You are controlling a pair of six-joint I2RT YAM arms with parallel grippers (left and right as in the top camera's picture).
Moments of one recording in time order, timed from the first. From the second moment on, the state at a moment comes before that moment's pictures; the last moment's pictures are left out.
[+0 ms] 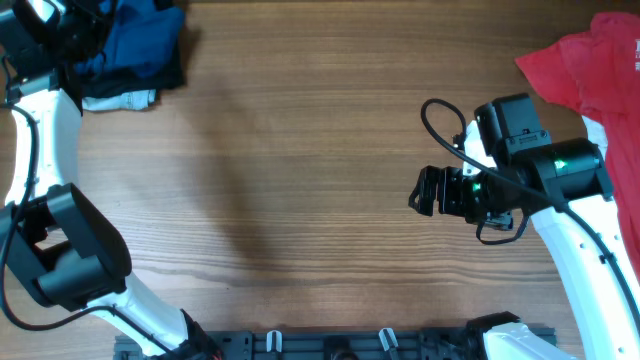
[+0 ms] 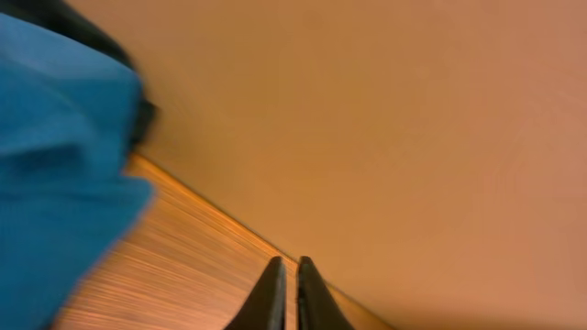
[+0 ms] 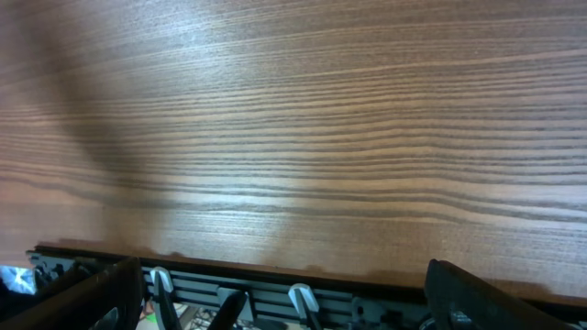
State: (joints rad) left arm 0.37 1.92 1.58 -0.01 0.61 -0.81; right arm 0.22 1.27 1.32 -1.44 -0.24 0.35
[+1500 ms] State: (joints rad) left arm 0.51 0.83 1.58 -1.57 1.10 0.05; right arm 0.22 0.46 1.32 -1.42 -0.27 0.39
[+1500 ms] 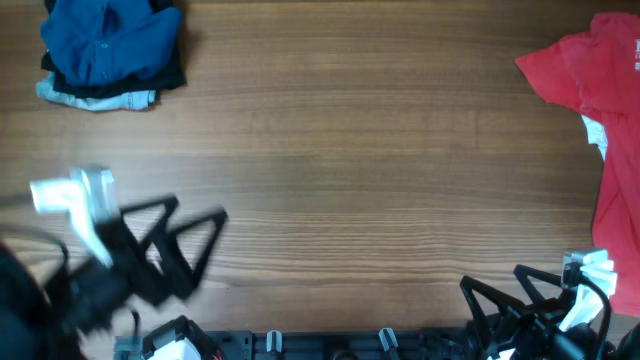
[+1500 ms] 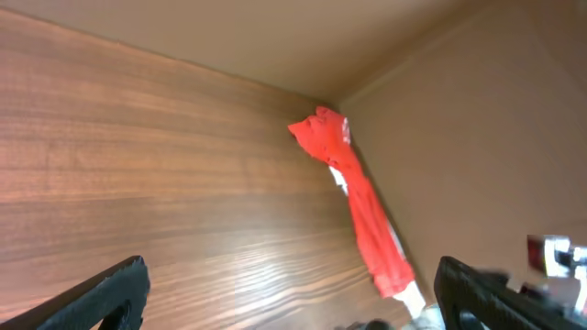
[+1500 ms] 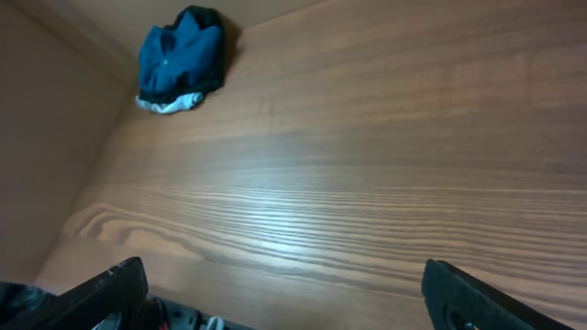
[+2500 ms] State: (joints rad) left arm 0.39 0.37 1.58 -1.69 0.86 0.02; right arm 0.22 0.39 1.32 -1.50 -0.06 0.47
